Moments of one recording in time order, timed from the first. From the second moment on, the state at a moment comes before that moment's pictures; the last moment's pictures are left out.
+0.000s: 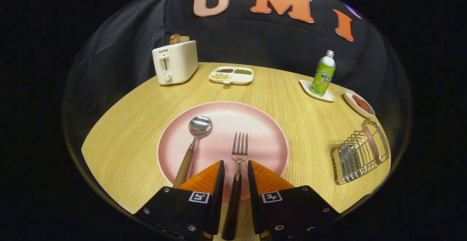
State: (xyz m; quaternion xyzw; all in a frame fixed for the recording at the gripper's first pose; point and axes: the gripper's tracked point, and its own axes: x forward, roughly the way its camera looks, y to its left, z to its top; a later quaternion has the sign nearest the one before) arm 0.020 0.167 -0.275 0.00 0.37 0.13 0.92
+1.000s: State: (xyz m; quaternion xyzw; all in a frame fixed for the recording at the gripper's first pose) arm 0.039 0.141 -0.196 0.08 0.33 0.18 0.92
